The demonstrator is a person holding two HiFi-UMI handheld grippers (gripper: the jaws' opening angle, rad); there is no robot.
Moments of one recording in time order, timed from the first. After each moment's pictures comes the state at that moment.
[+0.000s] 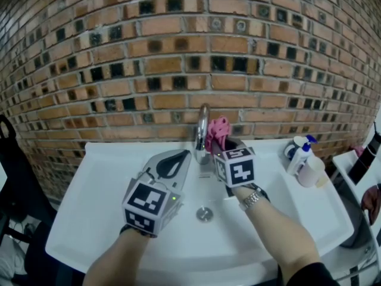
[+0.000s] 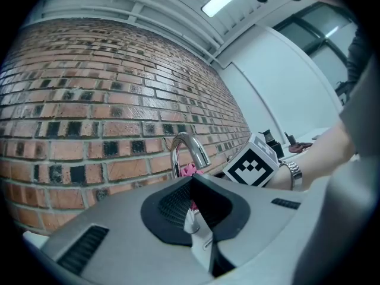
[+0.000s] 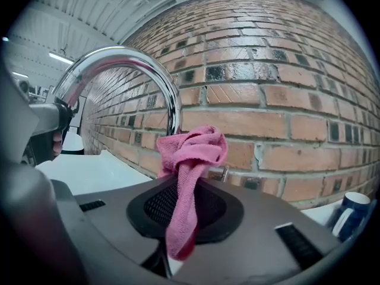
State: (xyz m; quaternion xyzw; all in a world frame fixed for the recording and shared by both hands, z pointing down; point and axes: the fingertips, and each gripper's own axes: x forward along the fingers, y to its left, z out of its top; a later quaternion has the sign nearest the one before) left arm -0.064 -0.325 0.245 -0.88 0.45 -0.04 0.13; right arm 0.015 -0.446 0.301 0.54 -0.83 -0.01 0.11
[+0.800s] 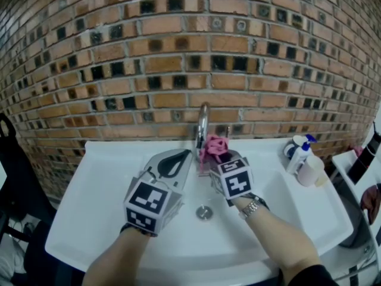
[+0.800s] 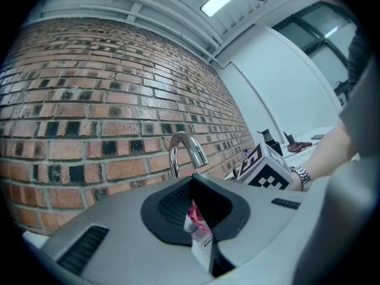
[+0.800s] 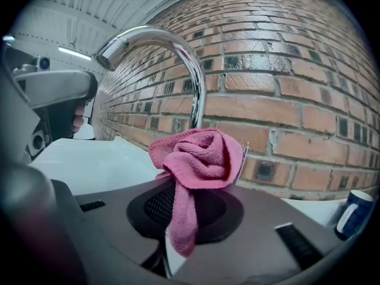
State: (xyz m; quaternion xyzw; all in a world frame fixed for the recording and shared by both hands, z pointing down) left arm -0.062 -0.323 0.247 -0.88 0.45 -0.04 0.13; right arm -0.004 -0.422 0.338 0.50 -0.85 -0.02 0.16
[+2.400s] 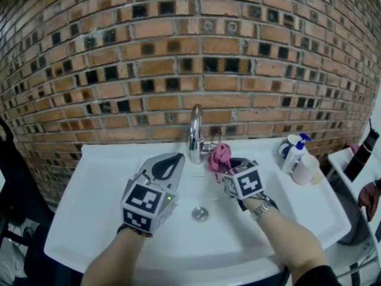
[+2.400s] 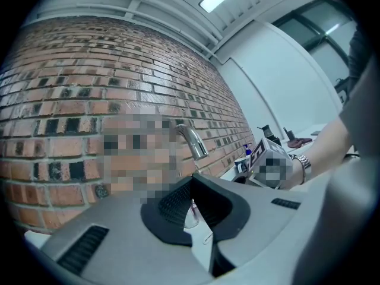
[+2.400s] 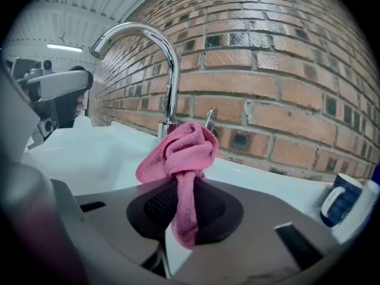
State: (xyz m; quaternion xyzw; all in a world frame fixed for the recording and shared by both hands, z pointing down) left arm -0.063 -0.327 0.259 -0.88 0.45 -0.06 0.13; right arm 0.057 -0.418 0.375 0.51 -0.83 0.03 0.22
